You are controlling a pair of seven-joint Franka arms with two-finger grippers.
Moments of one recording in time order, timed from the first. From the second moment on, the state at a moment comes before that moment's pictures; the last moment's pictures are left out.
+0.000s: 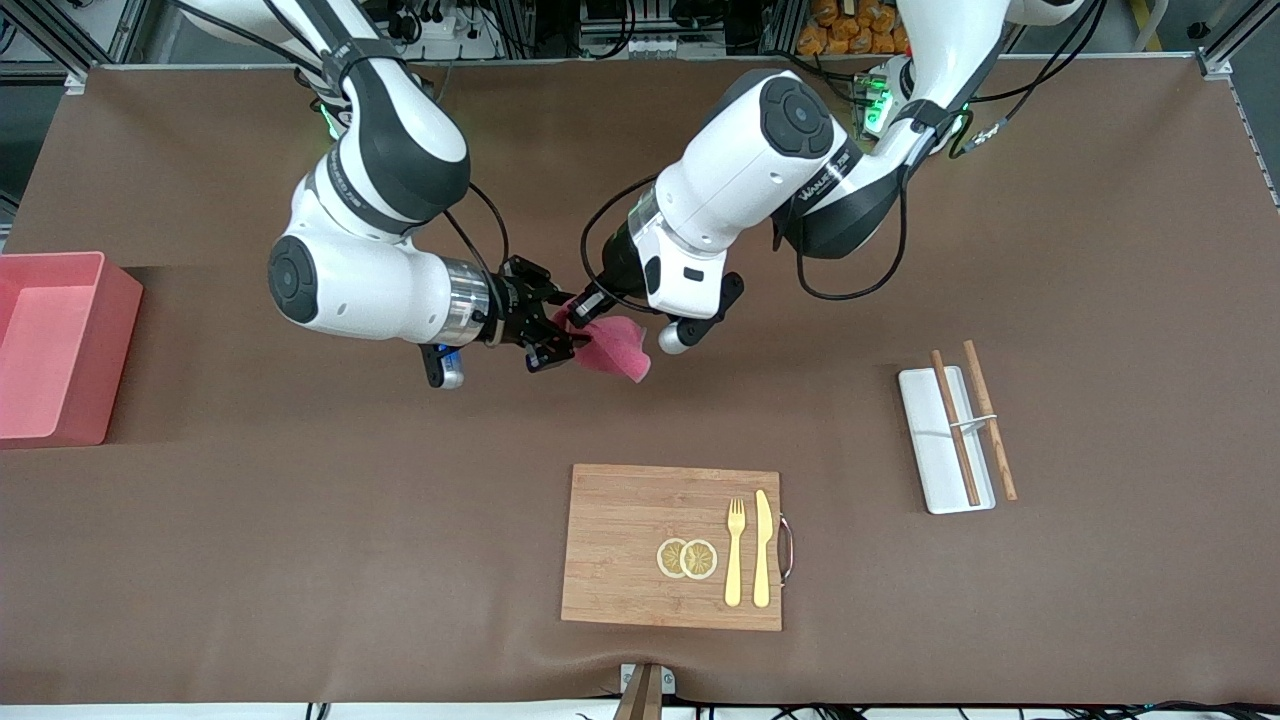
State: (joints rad) left arm -0.36 0.52 -0.50 -1.37 -0.17 2.32 -1.52; right arm 0.39 0.39 0.11 -1.56 0.65 1.94 1.53
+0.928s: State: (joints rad) left arm -0.25 0.44 -0.47 -1.34 -0.16 2.11 -1.48; right arm 0.38 0.39 0.08 -1.57 0.42 1.91 1.23
